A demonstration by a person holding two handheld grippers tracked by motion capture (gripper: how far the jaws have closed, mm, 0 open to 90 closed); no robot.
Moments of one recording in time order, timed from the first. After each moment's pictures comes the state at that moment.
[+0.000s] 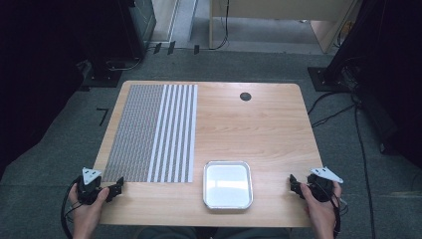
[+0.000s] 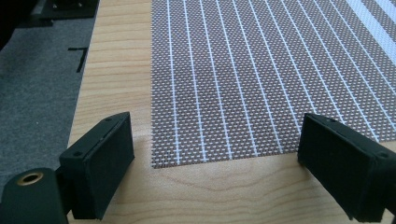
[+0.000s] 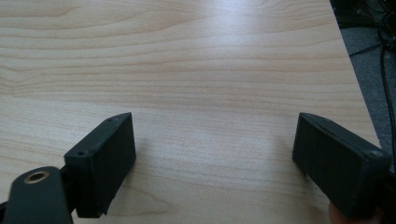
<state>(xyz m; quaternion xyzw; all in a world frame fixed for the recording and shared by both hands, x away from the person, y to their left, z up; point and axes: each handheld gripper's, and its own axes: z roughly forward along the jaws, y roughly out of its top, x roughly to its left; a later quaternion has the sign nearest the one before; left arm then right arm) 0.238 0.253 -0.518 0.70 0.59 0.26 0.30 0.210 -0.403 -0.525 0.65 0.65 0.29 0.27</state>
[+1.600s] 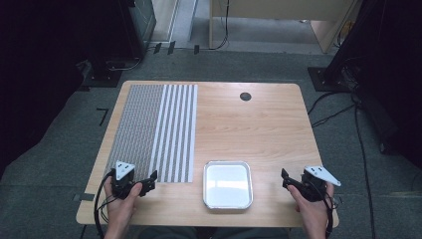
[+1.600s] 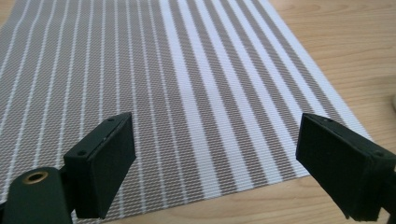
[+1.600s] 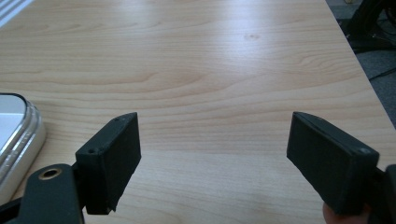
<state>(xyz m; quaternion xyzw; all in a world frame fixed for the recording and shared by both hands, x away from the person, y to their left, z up) 0.238 0.148 -0.485 0.71 0.55 0.22 0.38 0.203 -0.366 -0.491 0.64 0.61 0.36 0.28</state>
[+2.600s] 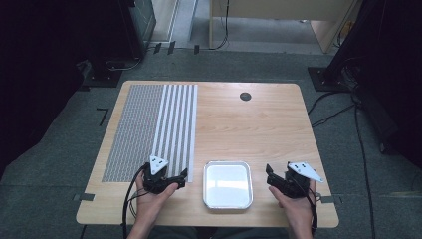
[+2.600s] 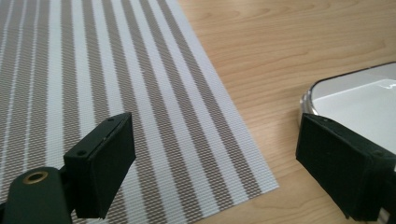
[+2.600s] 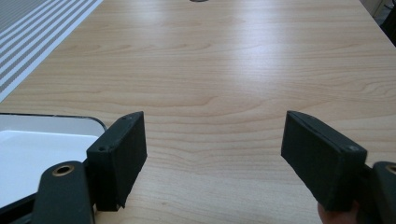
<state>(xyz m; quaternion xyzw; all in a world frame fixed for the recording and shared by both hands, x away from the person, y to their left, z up) 0.246 0.065 -0.478 0.74 0.51 0.19 0.40 0.211 -0.320 -0.479 0.62 0.62 0.39 0.28</state>
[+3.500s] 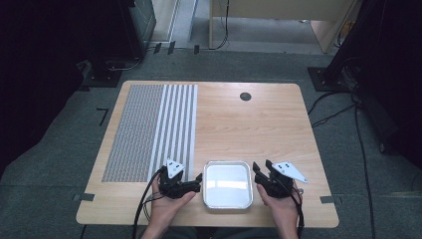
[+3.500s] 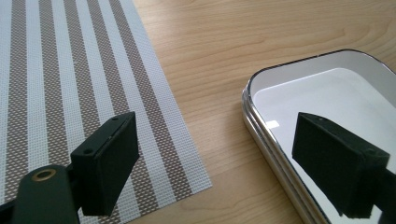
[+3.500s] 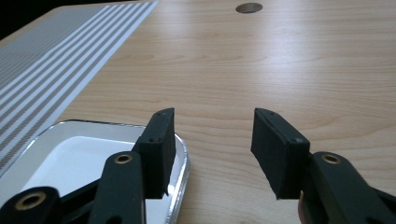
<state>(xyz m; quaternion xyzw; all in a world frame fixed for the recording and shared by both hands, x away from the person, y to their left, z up) 0.235 0.026 -0.482 0.75 0.50 0.16 0.40 0.212 -0.278 -0.475 0.59 0.63 0.43 0.26</state>
